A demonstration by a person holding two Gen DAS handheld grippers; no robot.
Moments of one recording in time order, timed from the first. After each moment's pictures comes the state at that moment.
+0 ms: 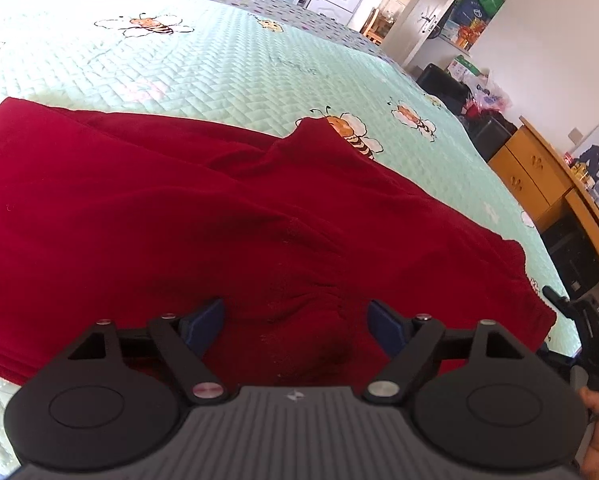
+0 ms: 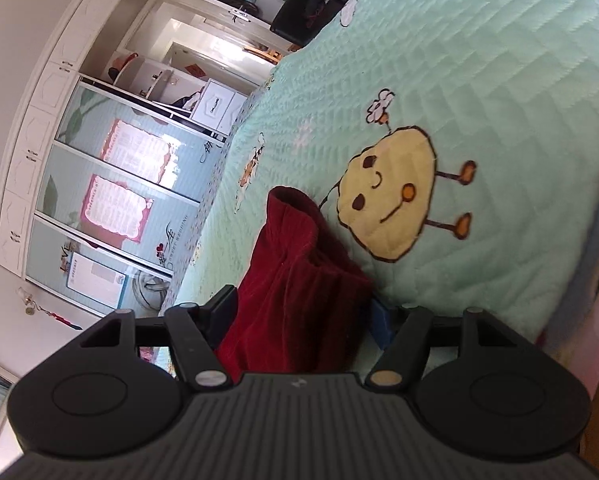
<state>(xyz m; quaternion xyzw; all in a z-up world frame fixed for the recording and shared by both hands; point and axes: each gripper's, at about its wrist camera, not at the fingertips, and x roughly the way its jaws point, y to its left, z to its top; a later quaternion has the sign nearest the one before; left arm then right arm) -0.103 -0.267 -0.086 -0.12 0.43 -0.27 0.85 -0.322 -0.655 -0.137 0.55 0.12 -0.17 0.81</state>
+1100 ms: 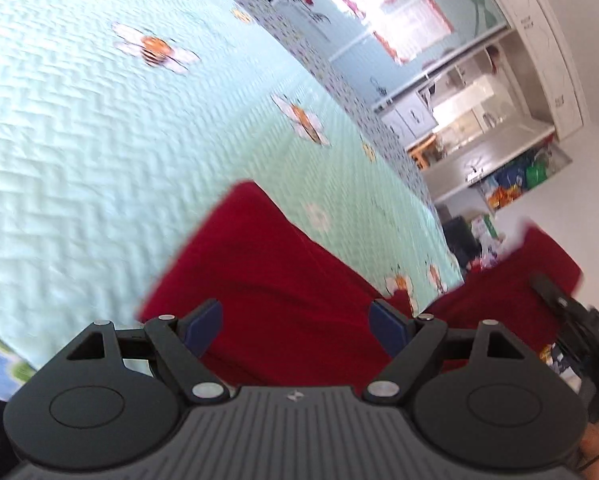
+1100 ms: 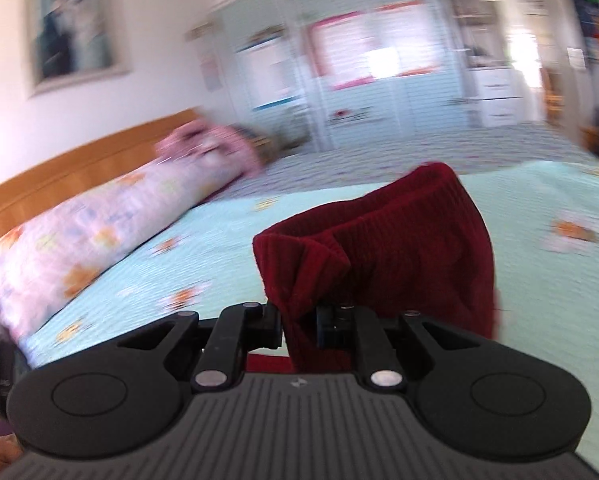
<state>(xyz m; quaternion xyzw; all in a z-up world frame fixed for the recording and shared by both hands) -0.104 -0.038 -0.050 -0.35 0.38 -0.17 0.84 -0.162 -0.387 0.073 0.11 0.21 0.13 0.96</state>
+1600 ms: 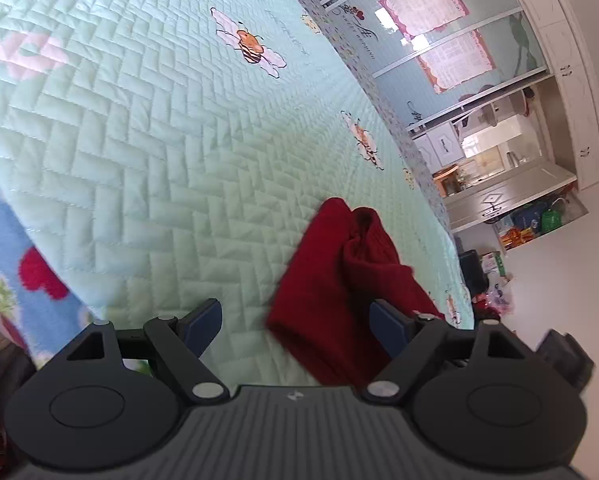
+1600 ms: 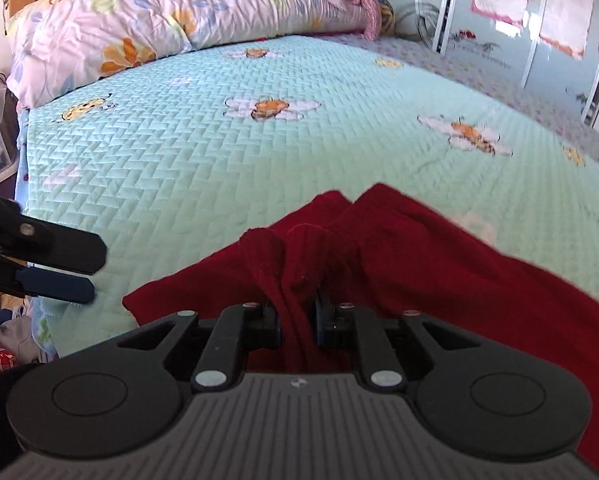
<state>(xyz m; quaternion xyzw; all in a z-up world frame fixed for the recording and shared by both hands) -0.121 0.022 -0.084 -0.41 0.39 -0.14 0.81 -0.104 -0.247 -0.049 -0.11 0.33 0.20 0.92</state>
